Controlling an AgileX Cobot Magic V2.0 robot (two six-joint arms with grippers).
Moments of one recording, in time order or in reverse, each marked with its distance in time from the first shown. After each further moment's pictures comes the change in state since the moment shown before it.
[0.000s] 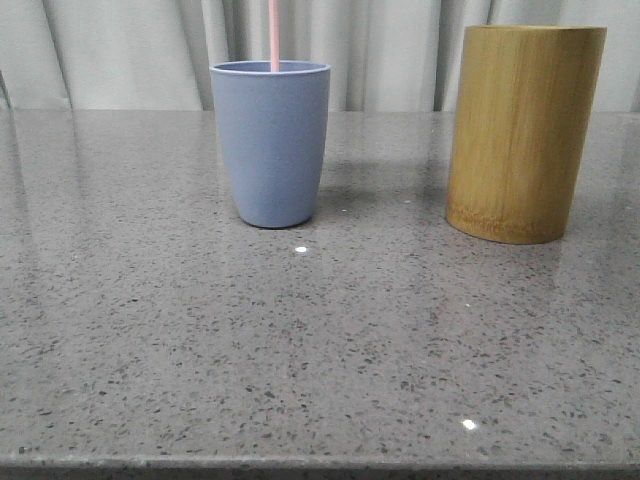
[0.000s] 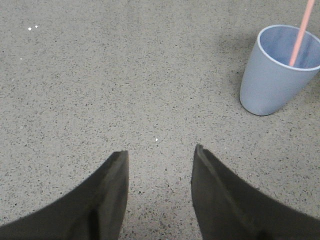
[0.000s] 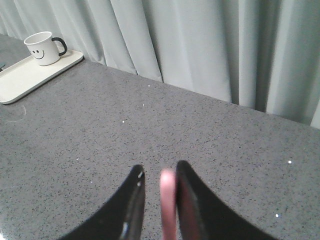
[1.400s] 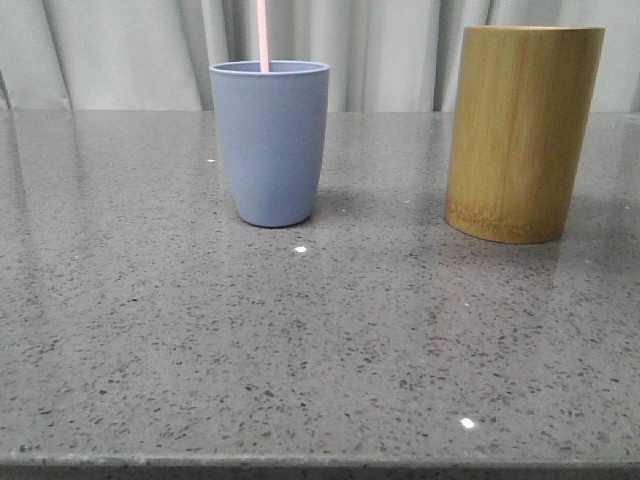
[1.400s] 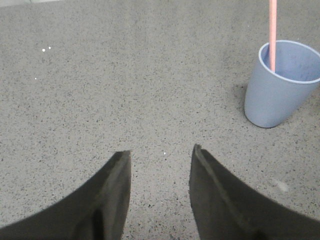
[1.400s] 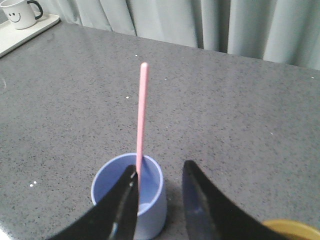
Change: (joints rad) left arm 0.000 -0.036 0.000 0.039 -0.028 0.000; right arm -0.069 -0.449 0.551 -0.012 -0.023 0.010
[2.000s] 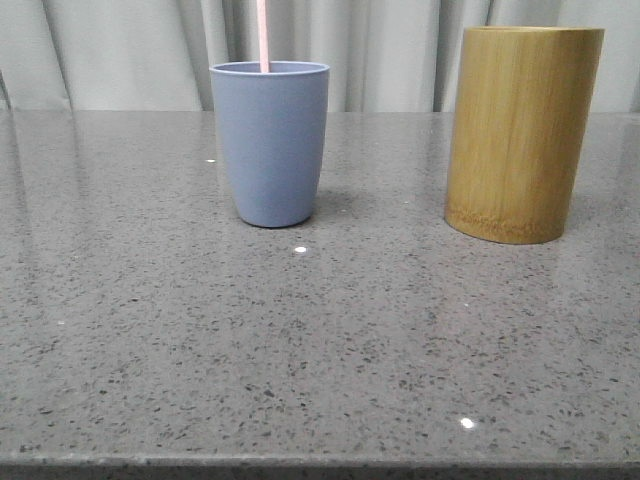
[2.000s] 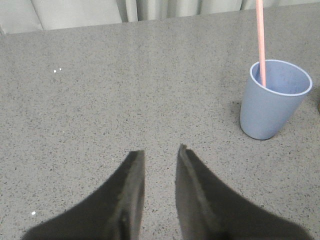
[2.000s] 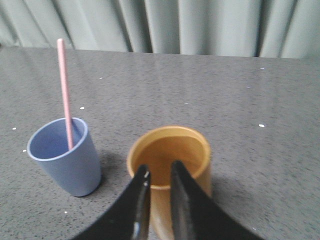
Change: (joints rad) left arm 0.000 -0.127 0.027 0.010 0.000 0.000; right arm -0.230 -0.451 0.336 0.000 0.042 0.001
